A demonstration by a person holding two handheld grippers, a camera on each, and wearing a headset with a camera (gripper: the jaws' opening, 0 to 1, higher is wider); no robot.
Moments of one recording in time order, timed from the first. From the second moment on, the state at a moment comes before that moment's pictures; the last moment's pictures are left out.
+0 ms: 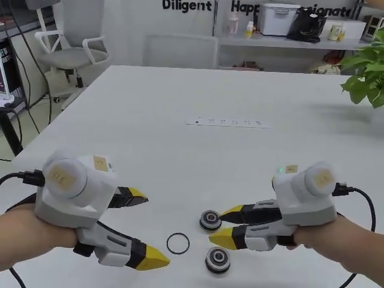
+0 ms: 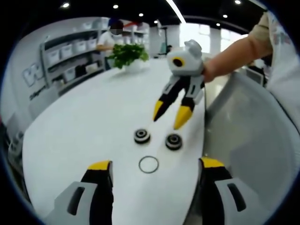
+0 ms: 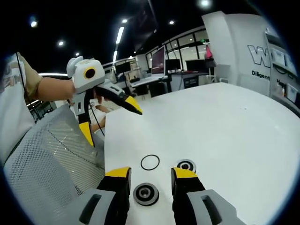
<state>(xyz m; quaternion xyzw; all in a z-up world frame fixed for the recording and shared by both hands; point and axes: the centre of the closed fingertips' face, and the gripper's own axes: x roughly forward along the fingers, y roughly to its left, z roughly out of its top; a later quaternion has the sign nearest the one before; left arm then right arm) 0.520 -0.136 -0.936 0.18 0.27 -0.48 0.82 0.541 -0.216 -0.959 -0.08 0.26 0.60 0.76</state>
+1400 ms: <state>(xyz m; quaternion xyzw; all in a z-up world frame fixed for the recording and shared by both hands) 0.518 -0.206 -0.976 0.21 0.29 -0.54 0.76 0.518 -0.240 -0.998 -0.12 0.27 0.62 0.72</state>
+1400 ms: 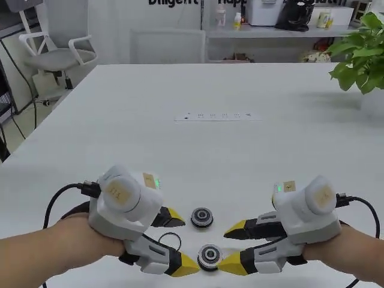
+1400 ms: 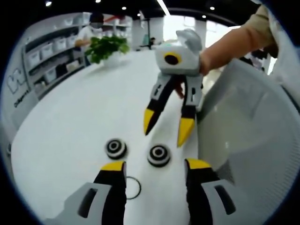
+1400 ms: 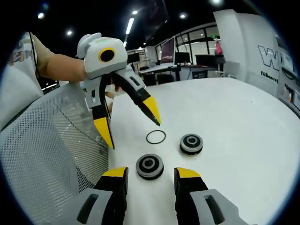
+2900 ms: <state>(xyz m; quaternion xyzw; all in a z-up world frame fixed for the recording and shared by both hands) 0.520 -0.236 -1.005 0.23 0.29 -0.55 0.75 0.513 -0.240 -1.012 -0.11 0.28 0.62 0.72</state>
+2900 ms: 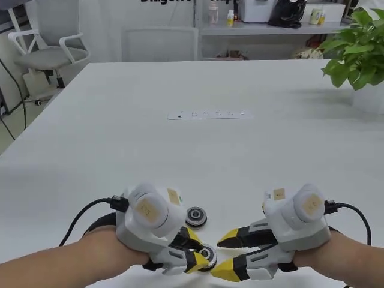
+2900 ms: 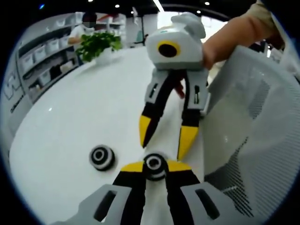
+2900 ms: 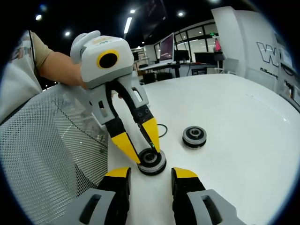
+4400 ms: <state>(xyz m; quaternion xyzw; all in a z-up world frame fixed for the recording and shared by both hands) 0.523 -0.237 -1.006 0.22 0.28 -0.54 0.77 0.514 -0.241 -1.021 -0.15 0.27 0.62 0.72</state>
